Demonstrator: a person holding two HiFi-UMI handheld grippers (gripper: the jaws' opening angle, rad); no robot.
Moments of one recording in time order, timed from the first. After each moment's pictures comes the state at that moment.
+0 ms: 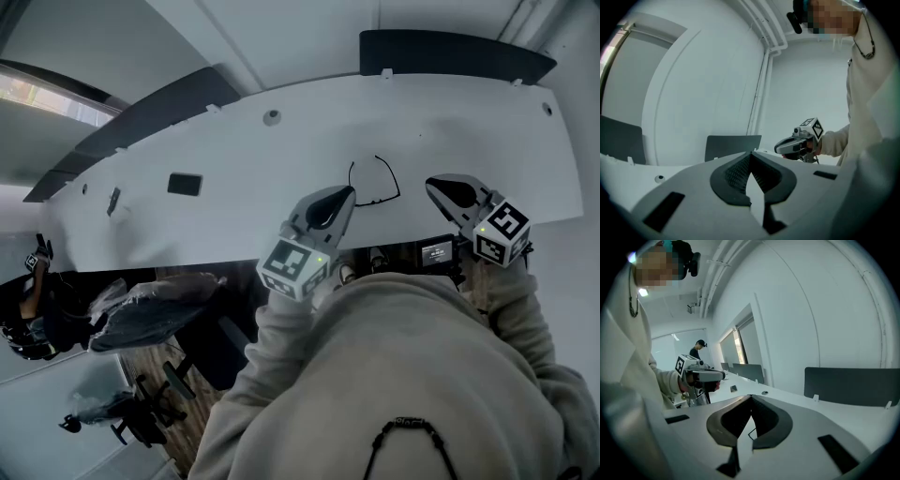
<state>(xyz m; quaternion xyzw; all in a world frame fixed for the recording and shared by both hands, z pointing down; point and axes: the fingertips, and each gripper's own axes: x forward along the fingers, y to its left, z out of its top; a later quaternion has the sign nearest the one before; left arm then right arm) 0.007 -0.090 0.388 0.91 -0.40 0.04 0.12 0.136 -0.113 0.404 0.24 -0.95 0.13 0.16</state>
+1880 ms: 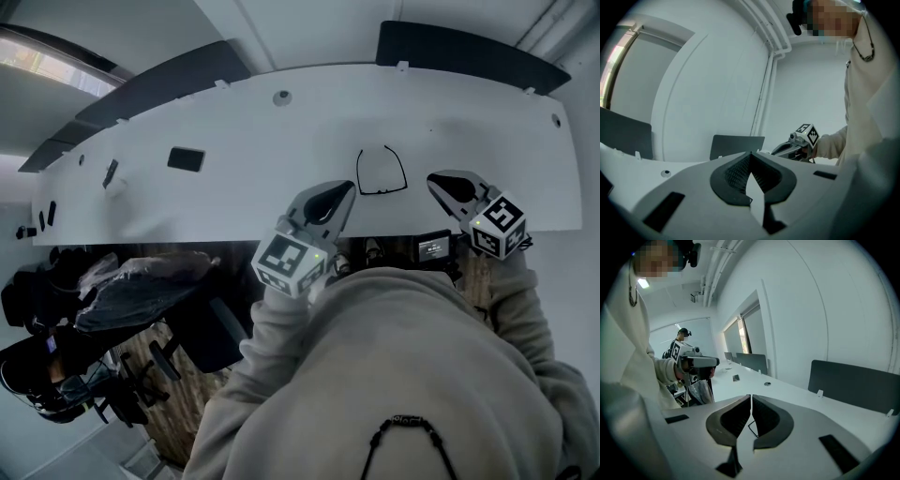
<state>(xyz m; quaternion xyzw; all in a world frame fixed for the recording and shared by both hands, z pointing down) -0.017 -0.073 0.388 0.90 -0.42 0.03 0.14 0.121 -0.112 0.436 0.21 -0.94 0.12 0.22</state>
